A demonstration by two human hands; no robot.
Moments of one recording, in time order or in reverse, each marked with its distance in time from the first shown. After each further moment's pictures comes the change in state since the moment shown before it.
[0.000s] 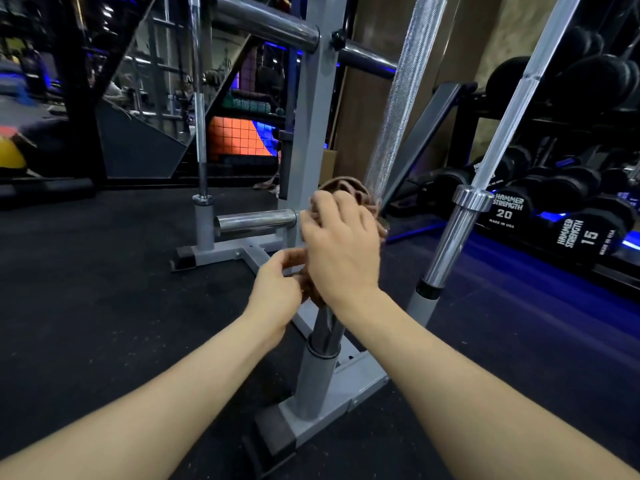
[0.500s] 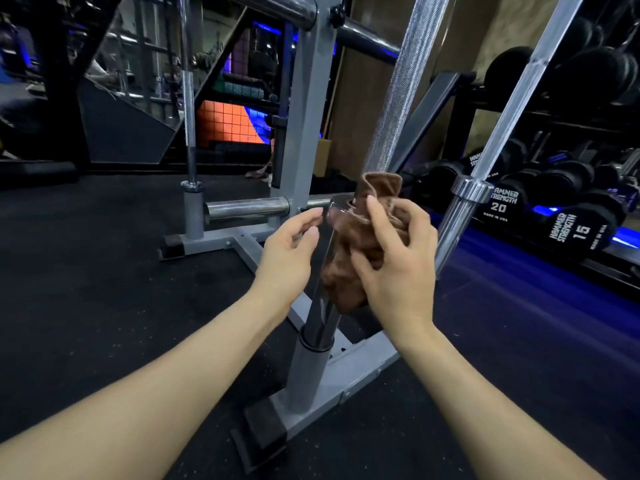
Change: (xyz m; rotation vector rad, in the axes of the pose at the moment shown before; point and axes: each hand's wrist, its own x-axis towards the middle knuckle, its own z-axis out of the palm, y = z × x) left_hand 0.020 0.001 0.015 0.047 -0.065 0.228; right_hand -0.052 0.047 -0.014 0.339 0.011 0.336
